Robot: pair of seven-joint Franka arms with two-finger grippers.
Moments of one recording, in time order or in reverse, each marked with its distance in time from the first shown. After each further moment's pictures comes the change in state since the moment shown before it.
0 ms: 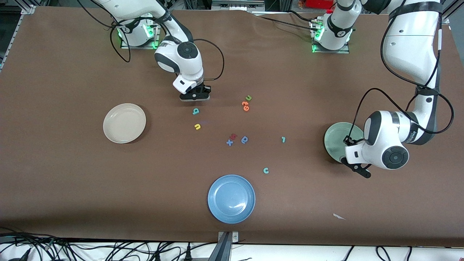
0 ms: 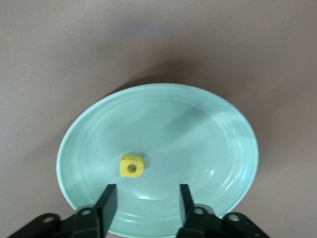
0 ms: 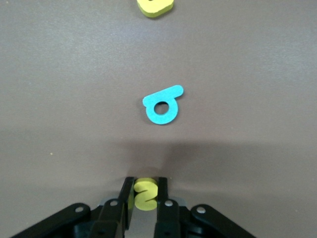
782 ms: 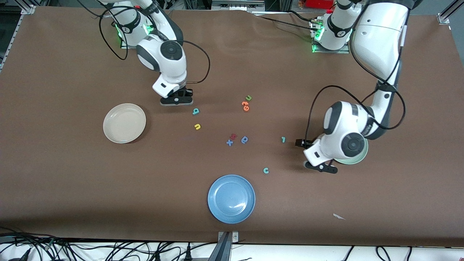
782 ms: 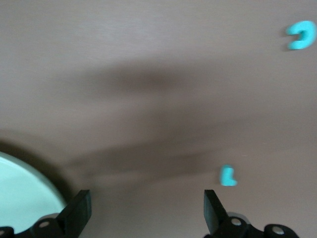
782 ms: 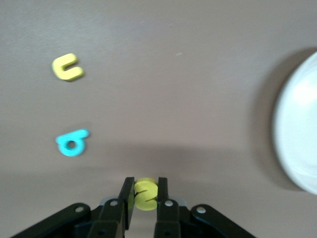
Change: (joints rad) left arm -0.218 -0.040 -0.023 -0.049 -0.213 0.173 -0.514; right arm -0.129 -0.222 -0.007 0.001 0.160 -0.249 -0.388
